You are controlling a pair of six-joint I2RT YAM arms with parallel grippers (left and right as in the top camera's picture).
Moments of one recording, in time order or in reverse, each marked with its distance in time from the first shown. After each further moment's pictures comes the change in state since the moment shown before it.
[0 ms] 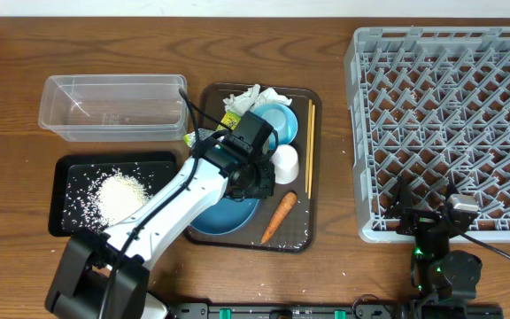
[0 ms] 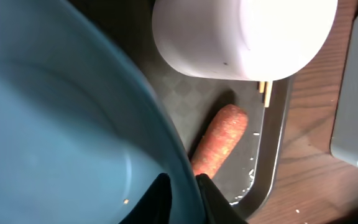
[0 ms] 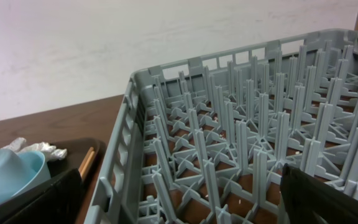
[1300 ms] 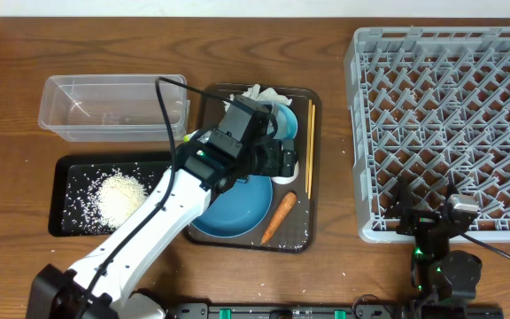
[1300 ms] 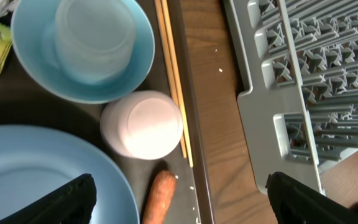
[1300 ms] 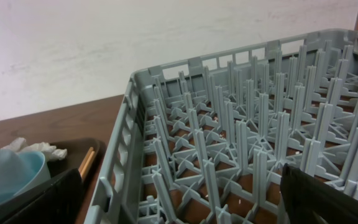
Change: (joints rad) left arm 0.000 -0.132 0.040 0.203 0.003 0.039; right arm 0.000 0.000 0.000 0.000 0.000 0.000
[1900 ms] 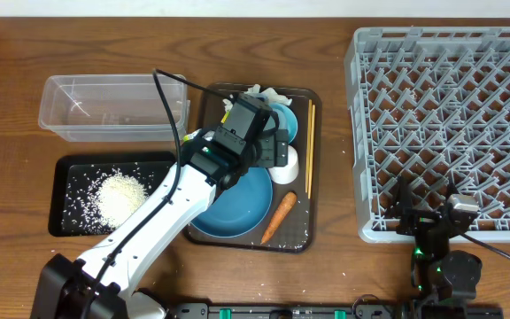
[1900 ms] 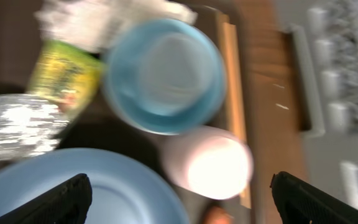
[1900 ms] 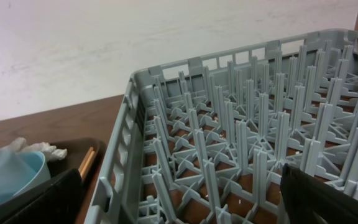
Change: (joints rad) left arm 0.000 0.032 0.000 0.011 -0.278 0.000; right arm 0.000 0.000 0.000 0.000 0.000 0.000
